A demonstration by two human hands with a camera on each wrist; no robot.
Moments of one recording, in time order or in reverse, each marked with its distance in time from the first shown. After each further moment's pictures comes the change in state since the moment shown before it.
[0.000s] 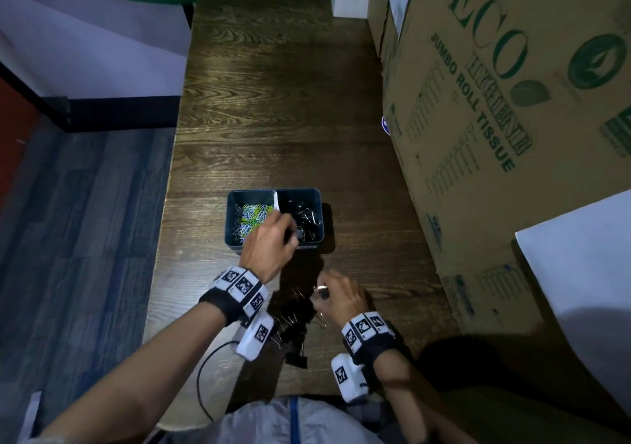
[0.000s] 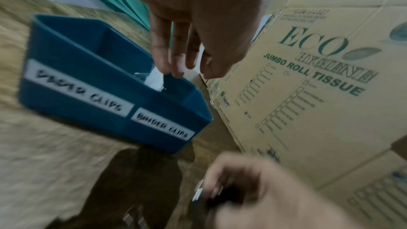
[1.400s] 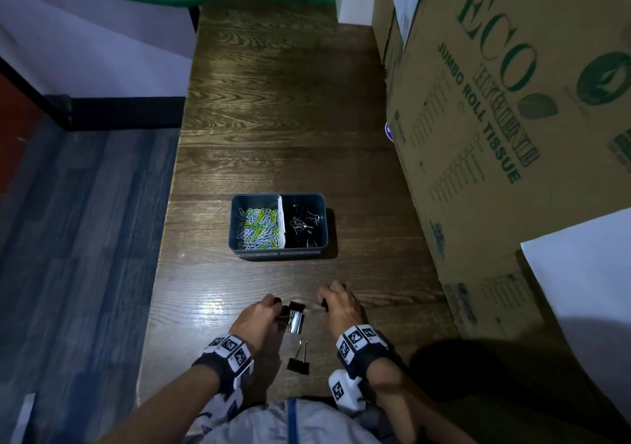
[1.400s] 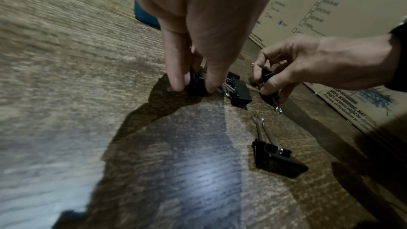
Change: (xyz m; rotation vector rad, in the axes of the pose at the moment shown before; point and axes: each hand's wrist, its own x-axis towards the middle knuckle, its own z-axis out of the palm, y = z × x) left_hand -0.107 -0.045 0.058 0.106 -0.540 -0.120; right_hand -0.010 0.005 0.029 -0.017 0.002 0.033
